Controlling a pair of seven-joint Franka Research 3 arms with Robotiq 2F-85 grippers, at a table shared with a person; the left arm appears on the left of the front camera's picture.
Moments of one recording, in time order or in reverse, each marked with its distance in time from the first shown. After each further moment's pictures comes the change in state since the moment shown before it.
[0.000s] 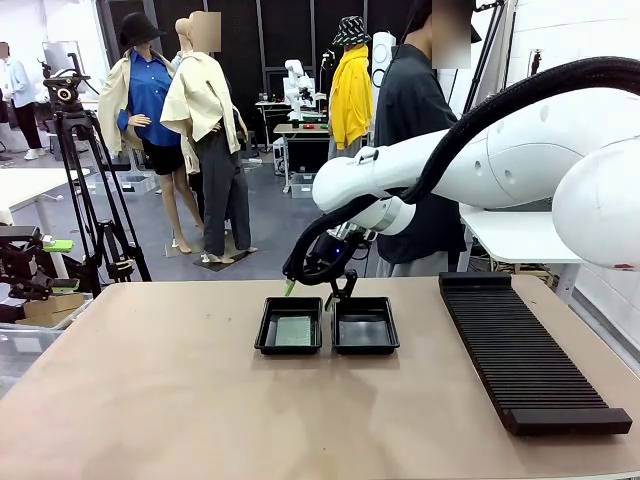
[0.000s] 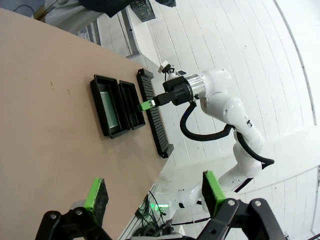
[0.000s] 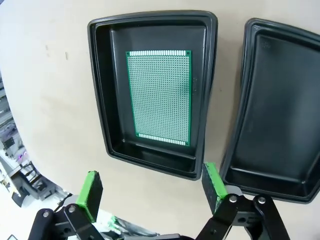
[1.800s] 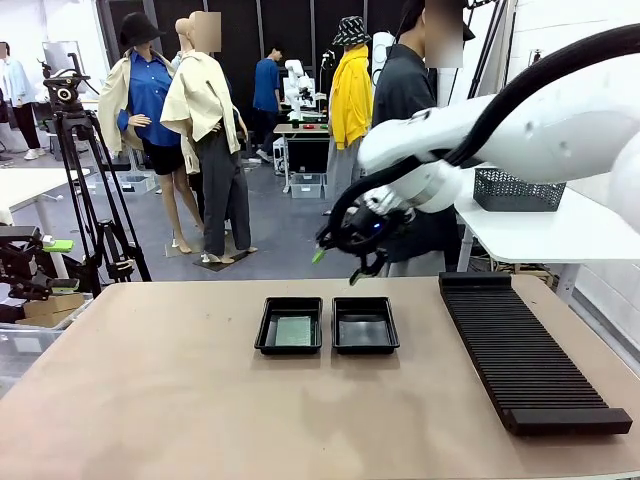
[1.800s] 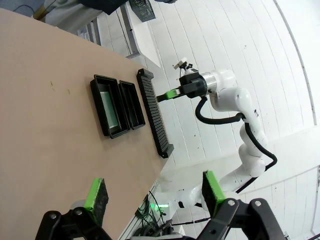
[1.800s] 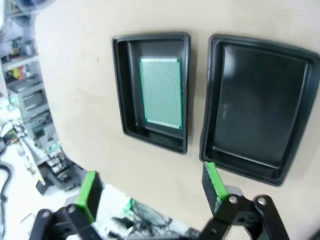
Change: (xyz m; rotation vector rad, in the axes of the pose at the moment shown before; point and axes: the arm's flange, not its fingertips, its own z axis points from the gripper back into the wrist) left arm 0.000 0.000 0.000 0.000 -0.001 0.000; right arm 0.000 -0.067 0.095 0.203 -0.035 -0.003
